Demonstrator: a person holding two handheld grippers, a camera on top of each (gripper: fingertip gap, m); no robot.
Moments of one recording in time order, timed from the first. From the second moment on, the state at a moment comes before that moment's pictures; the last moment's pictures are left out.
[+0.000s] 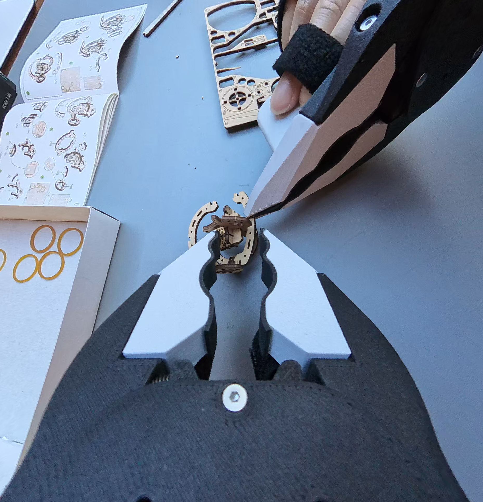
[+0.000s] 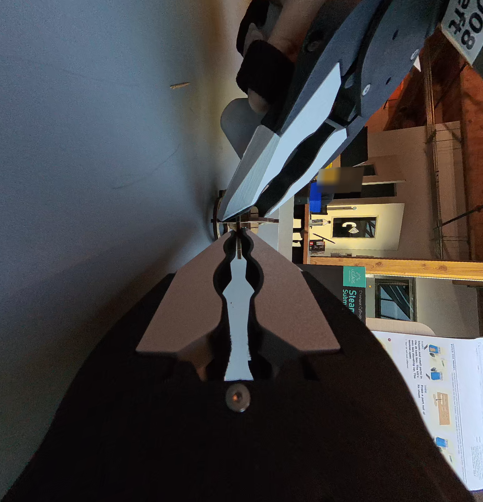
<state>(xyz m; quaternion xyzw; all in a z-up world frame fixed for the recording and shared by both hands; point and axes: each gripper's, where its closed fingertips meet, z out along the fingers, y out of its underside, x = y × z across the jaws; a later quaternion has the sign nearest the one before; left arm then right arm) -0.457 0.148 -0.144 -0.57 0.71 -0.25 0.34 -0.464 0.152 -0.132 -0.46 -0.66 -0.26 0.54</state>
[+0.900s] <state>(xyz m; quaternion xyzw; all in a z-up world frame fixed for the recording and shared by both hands) -0.457 0.148 -0.145 -0.58 0.70 -0.25 0.35 -0.465 0.155 -0.131 -0.44 -0.66 -0.25 0.54</state>
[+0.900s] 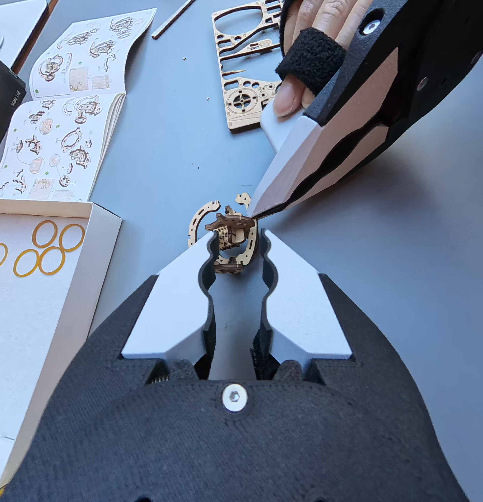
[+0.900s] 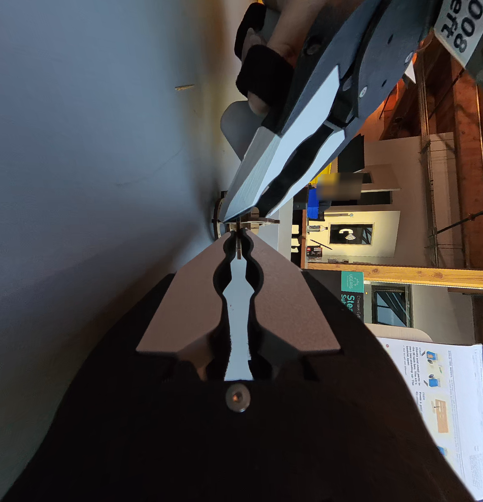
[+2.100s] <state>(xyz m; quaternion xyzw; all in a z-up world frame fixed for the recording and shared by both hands) -0.457 0.150 -0.146 -0.59 0.66 -0.23 0.41 -0.466 0.154 -0.134 -0.44 -0.68 -0.23 0.54</state>
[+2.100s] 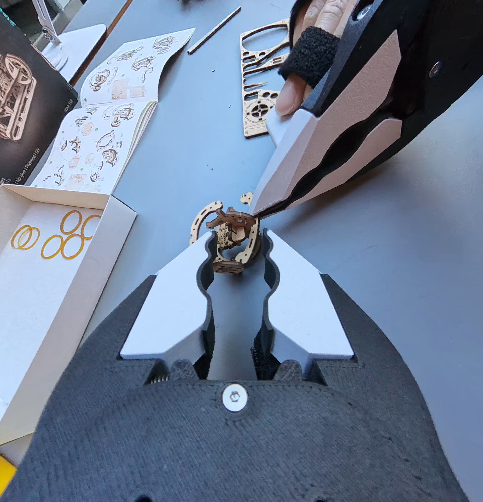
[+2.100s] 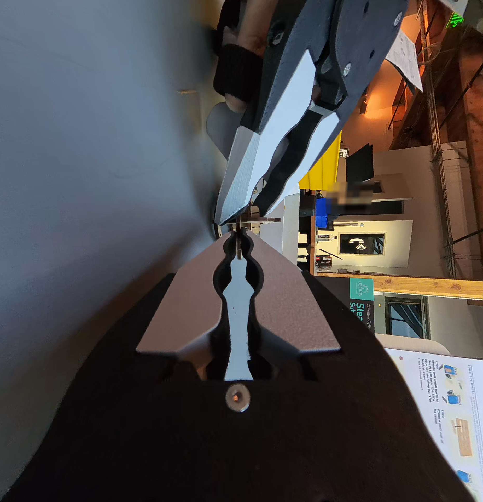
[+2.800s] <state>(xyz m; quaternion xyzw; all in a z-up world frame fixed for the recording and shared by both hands) -0.483 0.158 -0.137 -0.62 0.61 -0.26 0.41 -0.466 0.143 -0.134 -0.44 -0.67 -0.28 0.54</state>
